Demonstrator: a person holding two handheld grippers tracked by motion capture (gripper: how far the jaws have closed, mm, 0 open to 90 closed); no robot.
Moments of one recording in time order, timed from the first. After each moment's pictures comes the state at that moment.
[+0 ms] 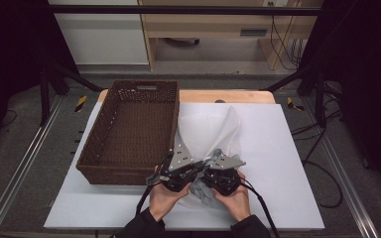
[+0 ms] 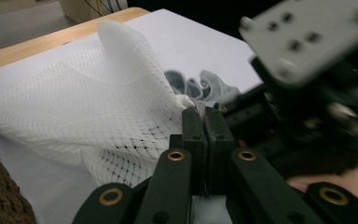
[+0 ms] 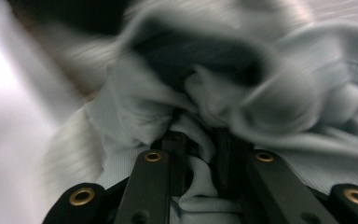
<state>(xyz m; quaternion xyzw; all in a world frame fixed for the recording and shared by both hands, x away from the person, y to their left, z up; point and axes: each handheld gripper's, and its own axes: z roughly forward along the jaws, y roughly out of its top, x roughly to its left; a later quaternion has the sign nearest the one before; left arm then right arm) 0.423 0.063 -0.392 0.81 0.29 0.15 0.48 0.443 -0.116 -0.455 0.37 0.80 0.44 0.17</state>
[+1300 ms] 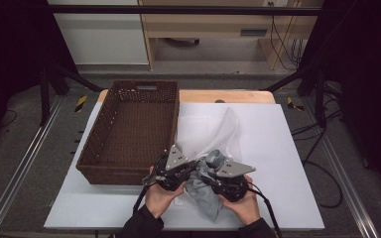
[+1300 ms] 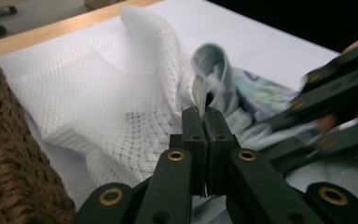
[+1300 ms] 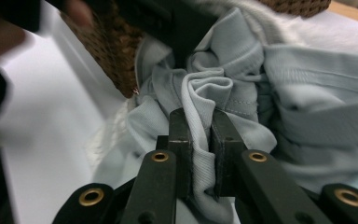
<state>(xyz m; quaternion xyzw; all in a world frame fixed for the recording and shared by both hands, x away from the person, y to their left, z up) 0.427 0.073 -0.396 0.81 0.31 0.16 0.47 0.418 -0.127 -0.438 0.29 0.82 0.46 0.16</state>
